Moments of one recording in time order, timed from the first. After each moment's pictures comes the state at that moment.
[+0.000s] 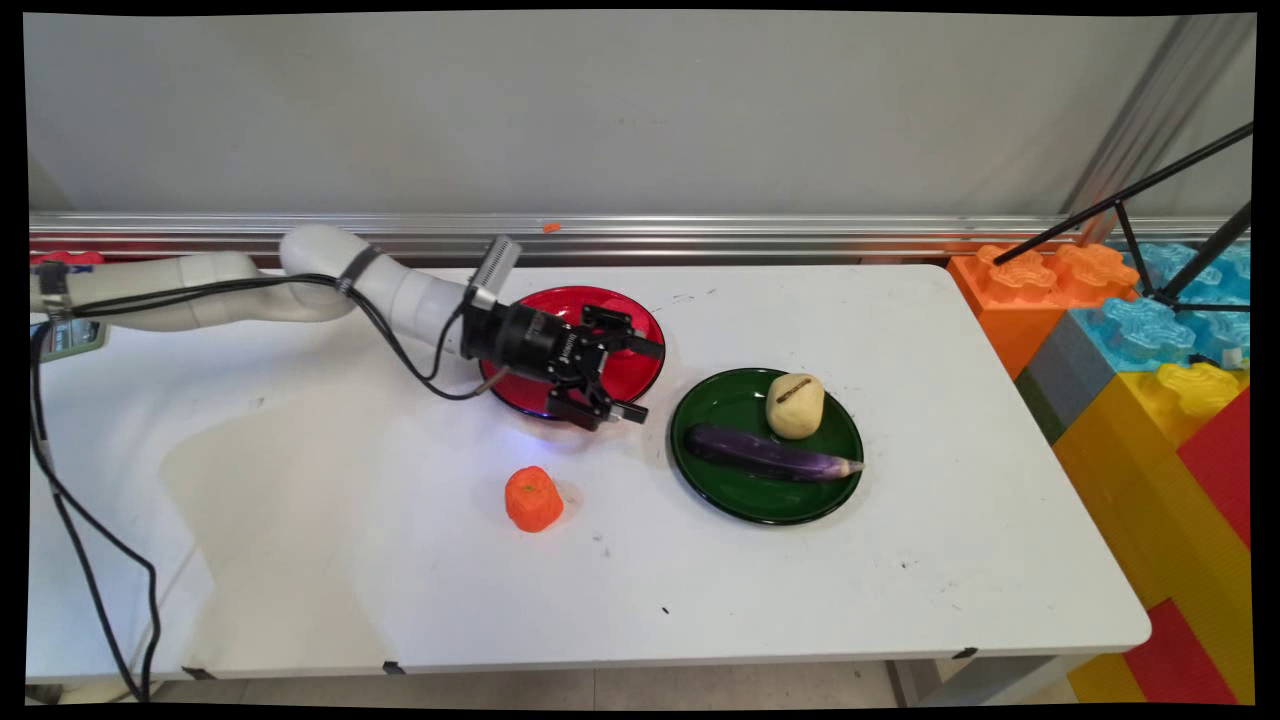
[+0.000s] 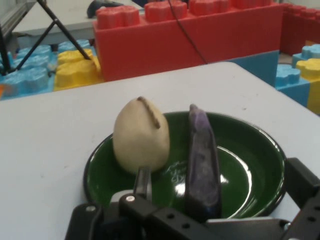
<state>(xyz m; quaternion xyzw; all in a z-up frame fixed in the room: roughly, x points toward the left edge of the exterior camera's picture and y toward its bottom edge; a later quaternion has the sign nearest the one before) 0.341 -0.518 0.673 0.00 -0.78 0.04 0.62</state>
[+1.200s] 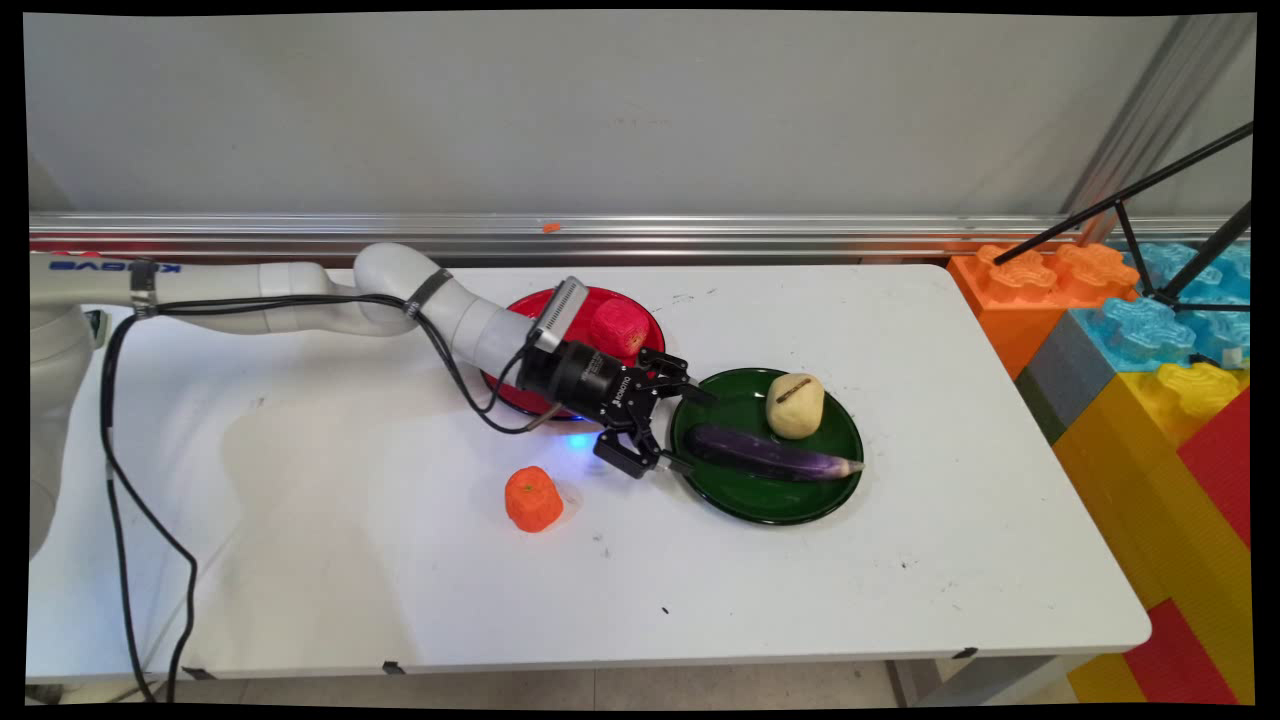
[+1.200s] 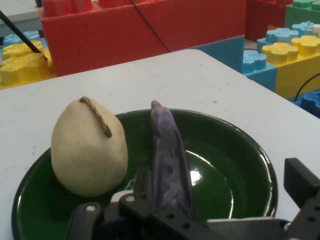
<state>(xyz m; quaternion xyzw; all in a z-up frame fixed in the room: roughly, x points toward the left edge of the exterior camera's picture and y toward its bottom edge) 0.276 -0.524 0.650 -0.05 -0.80 0.01 0.60</state>
